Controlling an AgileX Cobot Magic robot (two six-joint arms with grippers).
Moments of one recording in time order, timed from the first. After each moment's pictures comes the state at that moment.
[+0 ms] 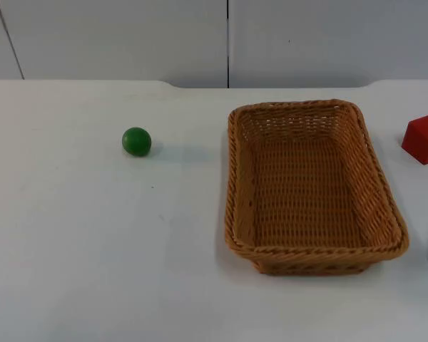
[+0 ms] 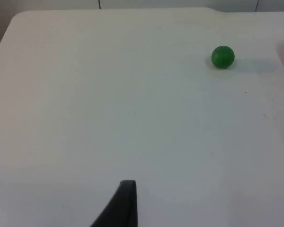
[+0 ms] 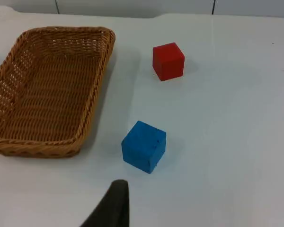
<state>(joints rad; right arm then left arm) 0.06 0.00 -0.52 0.01 1.08 -0.04 0.01 0.00 -0.50 -0.07 1.09 0.02</state>
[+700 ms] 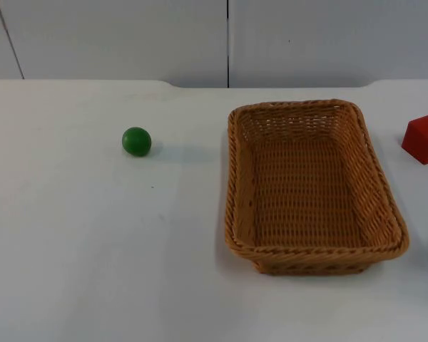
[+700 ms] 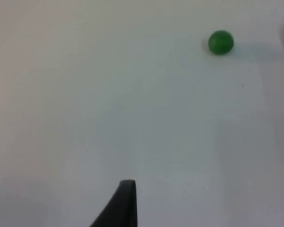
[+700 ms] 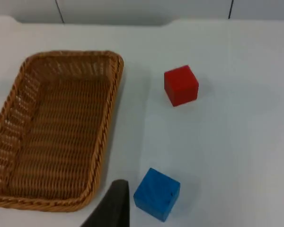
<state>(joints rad) 0.06 0.66 -0.77 0.05 0.84 -0.03 0.01 0.60 -0.68 -0.11 0.92 0.02</state>
